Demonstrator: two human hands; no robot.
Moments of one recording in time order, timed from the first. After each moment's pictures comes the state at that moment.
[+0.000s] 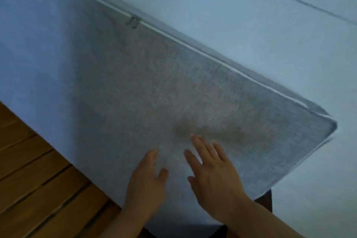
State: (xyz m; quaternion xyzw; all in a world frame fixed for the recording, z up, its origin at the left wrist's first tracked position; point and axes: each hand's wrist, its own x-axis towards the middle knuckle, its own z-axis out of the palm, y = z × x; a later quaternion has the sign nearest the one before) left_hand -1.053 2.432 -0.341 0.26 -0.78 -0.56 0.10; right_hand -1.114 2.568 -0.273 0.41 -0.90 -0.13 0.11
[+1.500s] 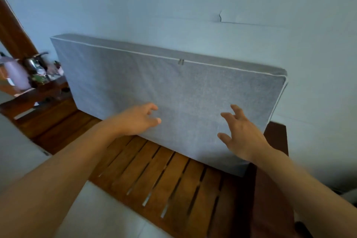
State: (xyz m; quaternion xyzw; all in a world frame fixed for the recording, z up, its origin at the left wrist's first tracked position) left_hand -0.714 2.272 -0.013 0.12 -0.95 -0.27 -0.09; right_hand -0.781 2.540 -0.049 0.25 -0.96 0.11 -0.03
